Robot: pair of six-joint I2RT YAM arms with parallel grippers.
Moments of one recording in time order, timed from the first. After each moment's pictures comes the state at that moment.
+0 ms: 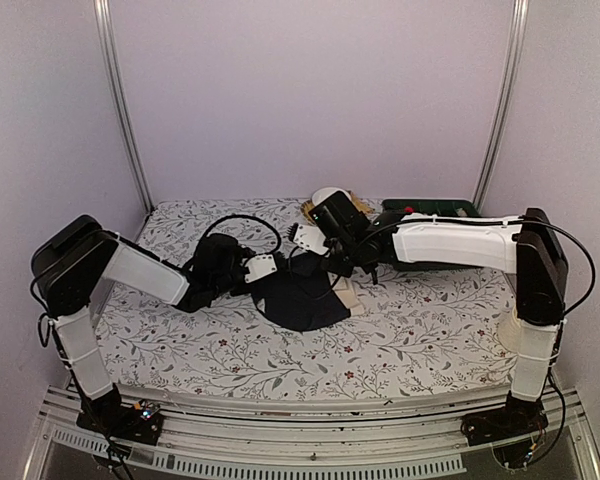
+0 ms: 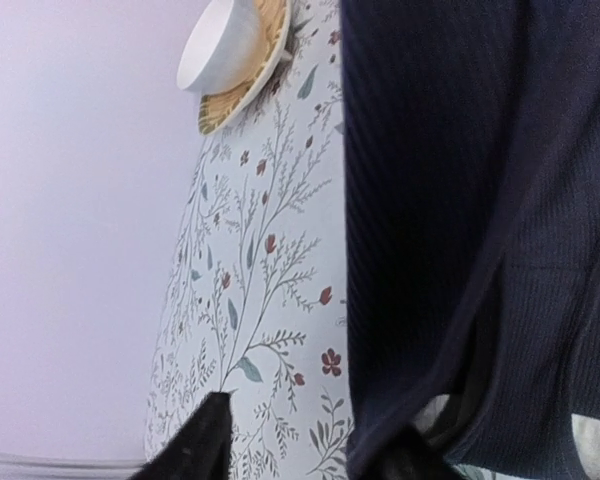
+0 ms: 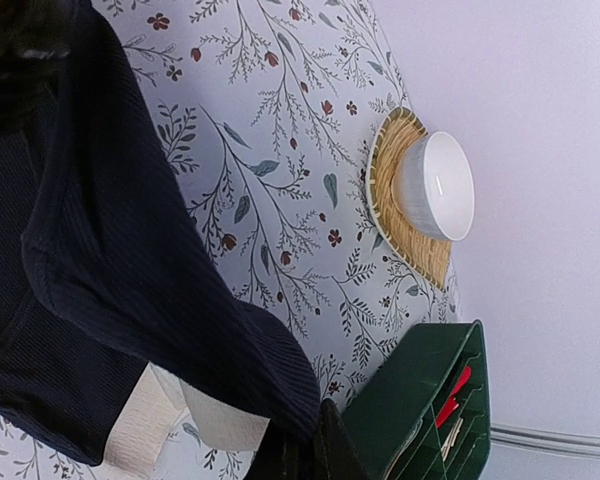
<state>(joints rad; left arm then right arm) -0.66 1.85 0.83 0.55 -0.27 0.94 0.92 1.94 1.55 -0.43 0.53 -0.58</state>
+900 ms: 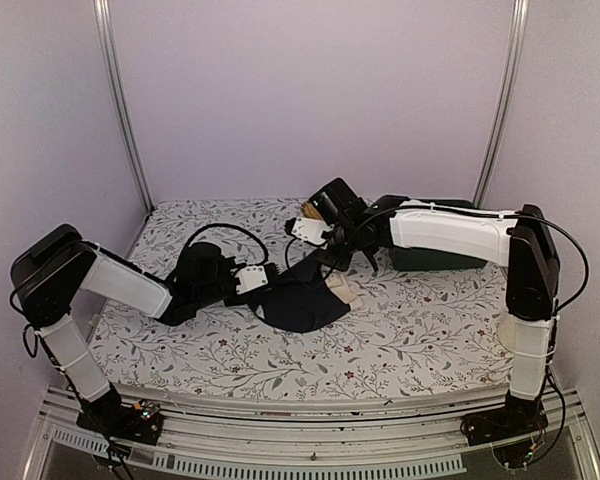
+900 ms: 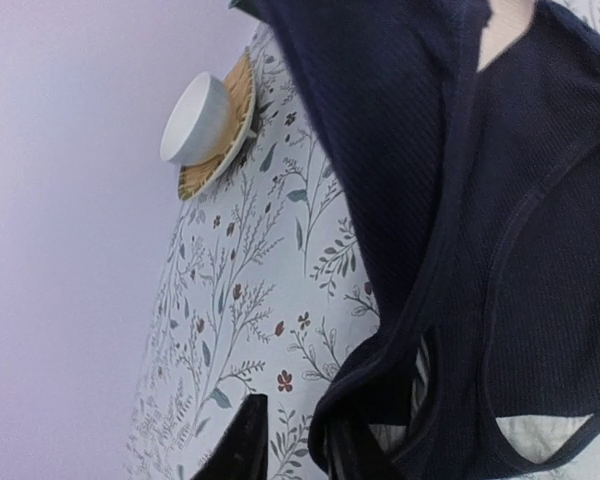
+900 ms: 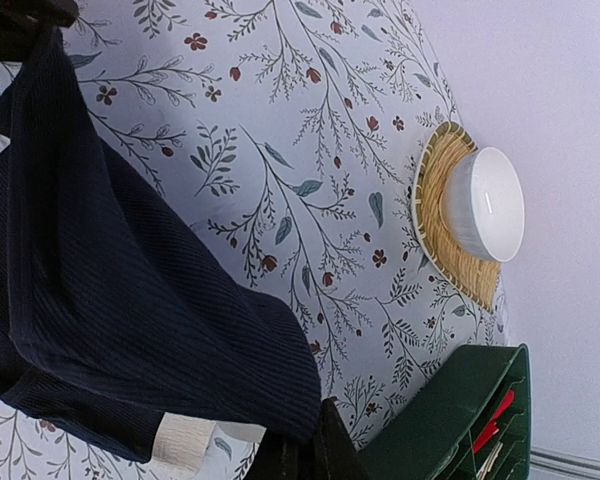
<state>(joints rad) -0.67 1.72 0.66 0.63 -0.07 0.93 0.87 2.01 1.69 -0.56 0.35 -0.54</state>
